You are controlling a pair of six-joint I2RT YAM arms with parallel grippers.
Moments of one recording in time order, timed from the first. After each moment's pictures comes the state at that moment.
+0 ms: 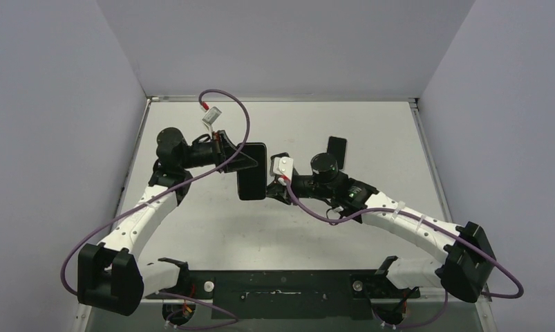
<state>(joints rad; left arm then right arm) -0.26 1.19 0.85 0.44 1.16 -0.91 0.85 1.27 0.92 0.00 -0.55 -0.36</state>
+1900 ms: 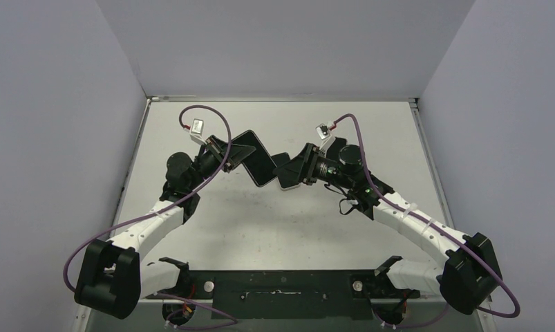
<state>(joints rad) -0.32 1.18 0.58 0.74 0.51 -1.27 0.63 1.19 0.80 0.24 -0.50 0.93</state>
